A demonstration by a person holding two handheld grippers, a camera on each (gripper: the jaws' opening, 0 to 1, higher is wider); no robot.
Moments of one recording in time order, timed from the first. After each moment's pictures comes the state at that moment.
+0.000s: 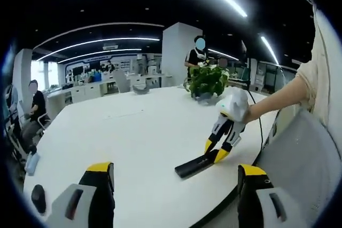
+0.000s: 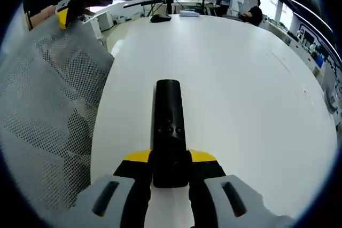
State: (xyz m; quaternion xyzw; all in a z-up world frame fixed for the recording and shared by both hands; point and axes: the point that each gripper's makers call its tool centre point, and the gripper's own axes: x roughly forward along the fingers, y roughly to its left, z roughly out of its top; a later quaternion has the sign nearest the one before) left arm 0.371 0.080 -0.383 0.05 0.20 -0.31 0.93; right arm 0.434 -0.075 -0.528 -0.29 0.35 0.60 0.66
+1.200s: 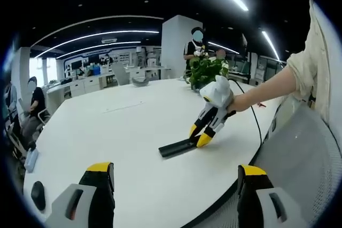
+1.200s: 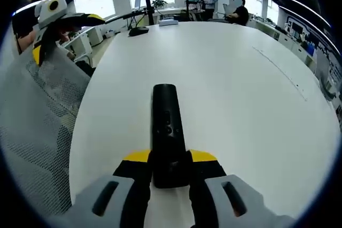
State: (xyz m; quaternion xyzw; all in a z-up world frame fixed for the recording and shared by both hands) left arm 0.370 0.082 -0.395 0.05 0.22 -0.31 0.92; right arm 0.495 -0.065 -0.525 -0.24 0.35 0.58 0.69
